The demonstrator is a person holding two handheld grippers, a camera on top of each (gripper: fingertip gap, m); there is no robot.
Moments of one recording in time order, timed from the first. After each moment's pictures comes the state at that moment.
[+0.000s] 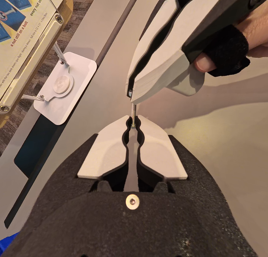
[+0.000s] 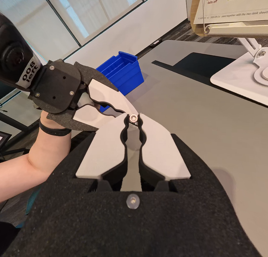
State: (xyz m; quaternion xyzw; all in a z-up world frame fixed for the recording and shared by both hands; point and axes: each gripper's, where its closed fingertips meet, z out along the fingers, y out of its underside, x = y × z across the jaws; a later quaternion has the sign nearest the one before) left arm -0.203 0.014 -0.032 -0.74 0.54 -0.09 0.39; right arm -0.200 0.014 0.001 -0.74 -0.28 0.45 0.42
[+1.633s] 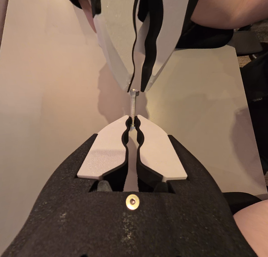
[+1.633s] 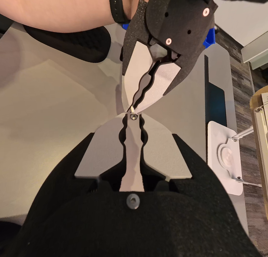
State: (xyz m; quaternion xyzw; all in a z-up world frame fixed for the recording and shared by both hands) left arm -0.200 -0.075 -0.055 -0.62 0.70 -0.28 0.24; right arm -0.189 -0.075 -0.020 -0.53 -0.72 0.18 0.40
